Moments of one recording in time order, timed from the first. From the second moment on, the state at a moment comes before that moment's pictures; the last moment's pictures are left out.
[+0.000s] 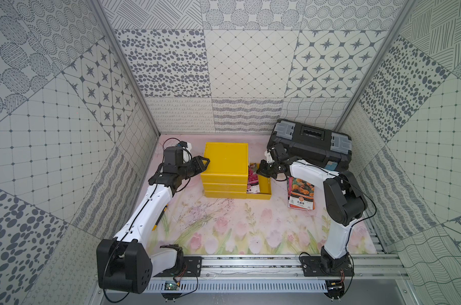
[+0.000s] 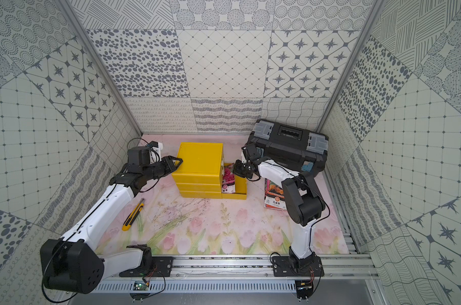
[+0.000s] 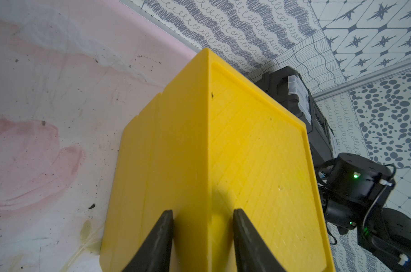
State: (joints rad) left arm -0.06 1.25 0.99 -0.38 0.41 -0.55; right arm 0.46 1.87 1.31 -0.36 -0.31 0.68
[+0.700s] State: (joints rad) left arm -0.06 1.25 0.99 -0.37 0.41 -0.56; right arm 0.29 1.65 1.22 -0.49 -0.33 0.57
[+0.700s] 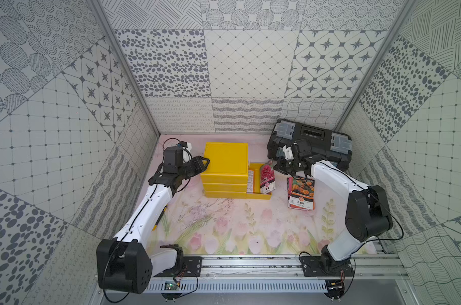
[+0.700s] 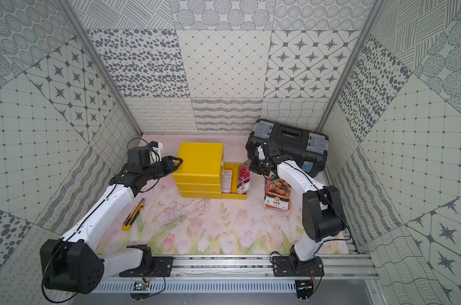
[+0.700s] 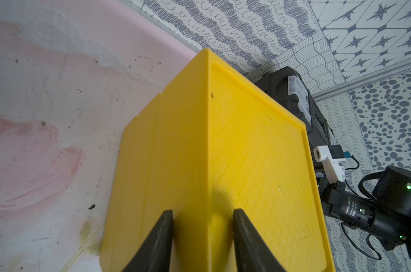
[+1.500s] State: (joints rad) left arm -0.06 1.25 0.99 -0.37 0.41 -0.56; right arm -0.18 1.44 0.97 -0.55 -0.53 0.46
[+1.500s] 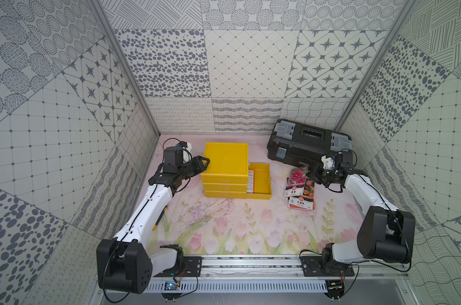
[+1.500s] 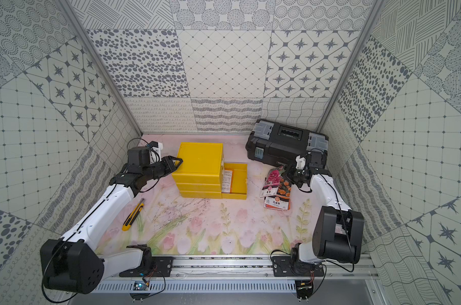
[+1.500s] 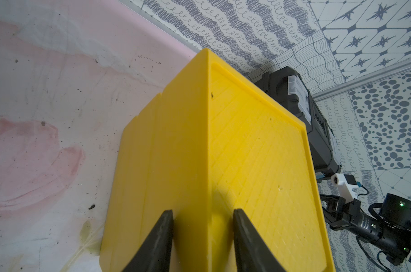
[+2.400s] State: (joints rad) left arm -0.06 1.25 0.99 -0.36 0.41 -0.56; right arm 0.02 1.33 0.97 -0.59 -0.24 0.45
